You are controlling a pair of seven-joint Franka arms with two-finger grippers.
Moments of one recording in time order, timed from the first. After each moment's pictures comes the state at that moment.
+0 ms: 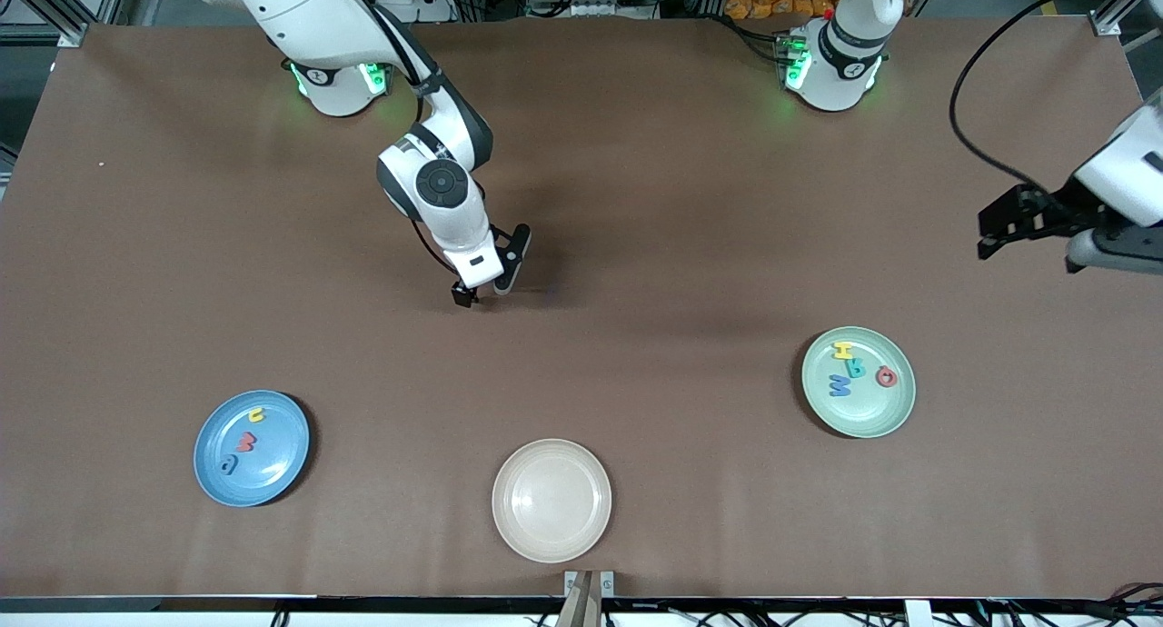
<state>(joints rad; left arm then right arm) 0.01 0.06 -0.09 -1.51 0.01 1.67 0.10 0.52 0.46 0.11 -2.15 -0.16 2.60 -0.51</state>
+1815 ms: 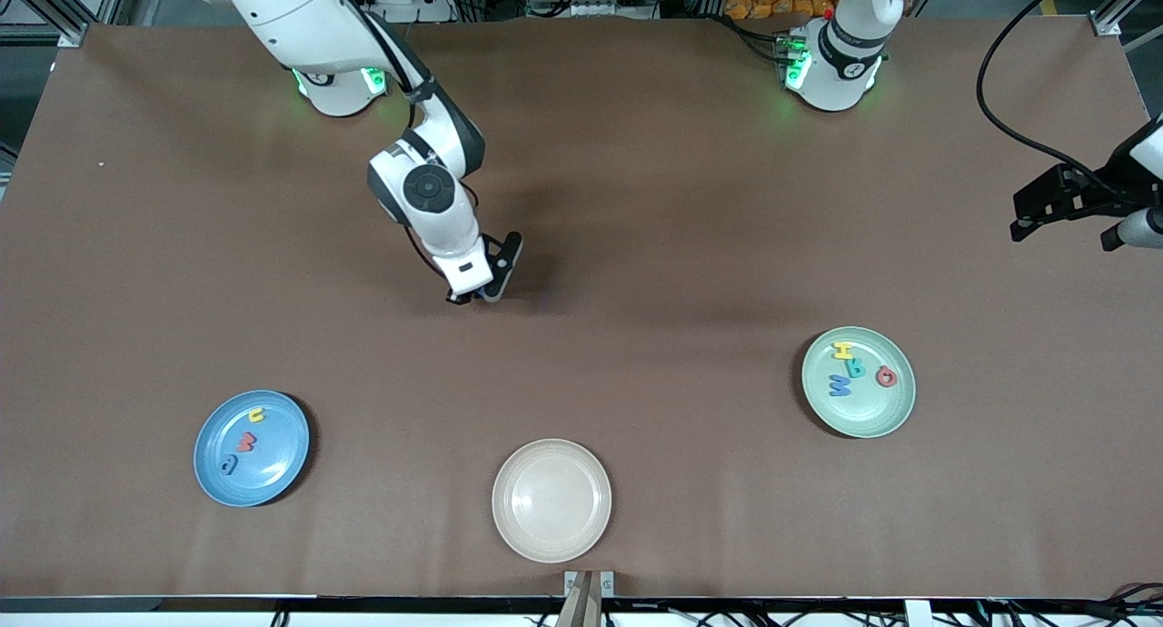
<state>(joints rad) 0.01 0.05 -0.05 -1.49 0.01 1.63 0.10 0.46 0.46 0.10 -2.13 -0.16 2.63 -0.51</state>
